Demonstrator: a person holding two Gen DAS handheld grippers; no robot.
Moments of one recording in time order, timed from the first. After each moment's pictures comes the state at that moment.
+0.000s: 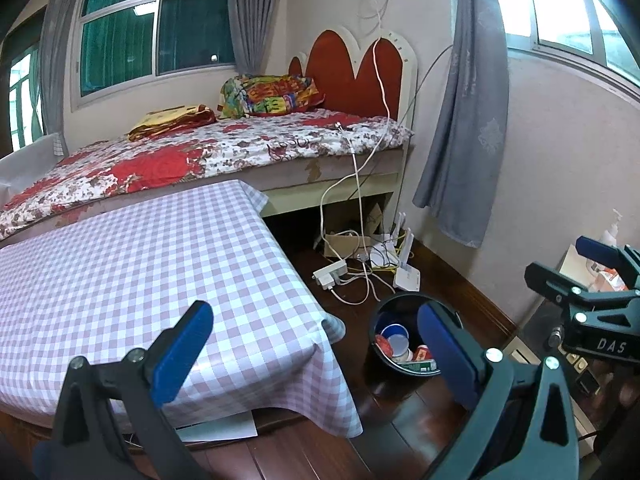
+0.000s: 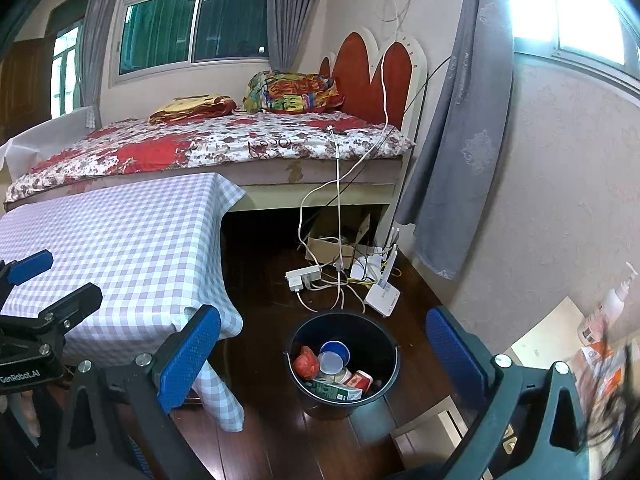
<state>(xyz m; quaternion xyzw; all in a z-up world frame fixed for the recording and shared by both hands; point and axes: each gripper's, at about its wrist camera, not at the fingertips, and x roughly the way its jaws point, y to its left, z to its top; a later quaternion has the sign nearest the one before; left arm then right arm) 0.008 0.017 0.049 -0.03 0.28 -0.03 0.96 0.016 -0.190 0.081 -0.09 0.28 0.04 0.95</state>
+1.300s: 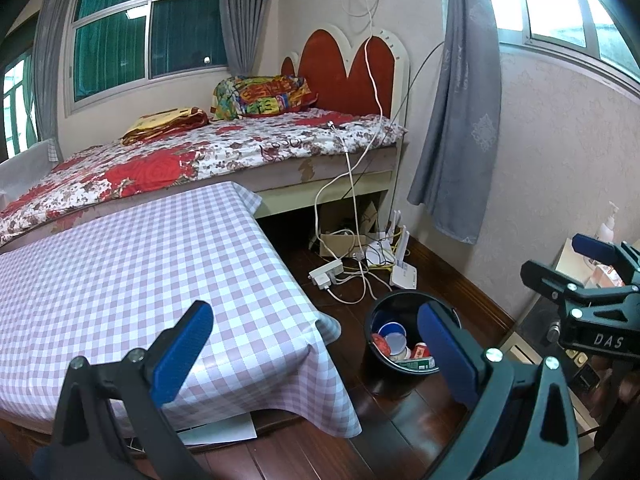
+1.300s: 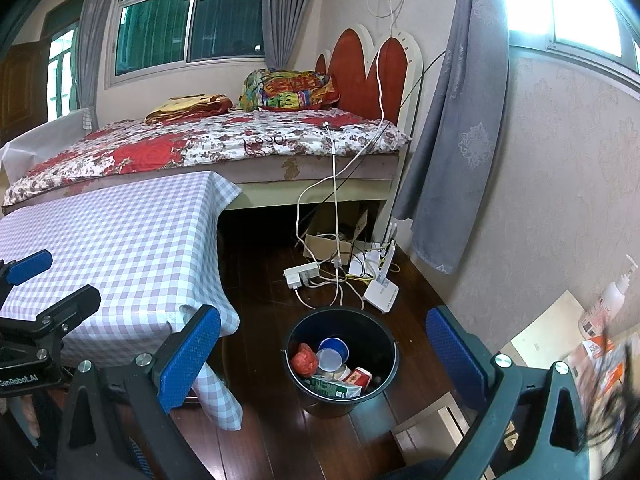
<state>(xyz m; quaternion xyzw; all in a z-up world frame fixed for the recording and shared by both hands) 0.011 0.010 0.051 -0.02 0.29 -0.04 0.96 0.014 -0.193 0.080 -0.08 0.29 0.04 0.95</state>
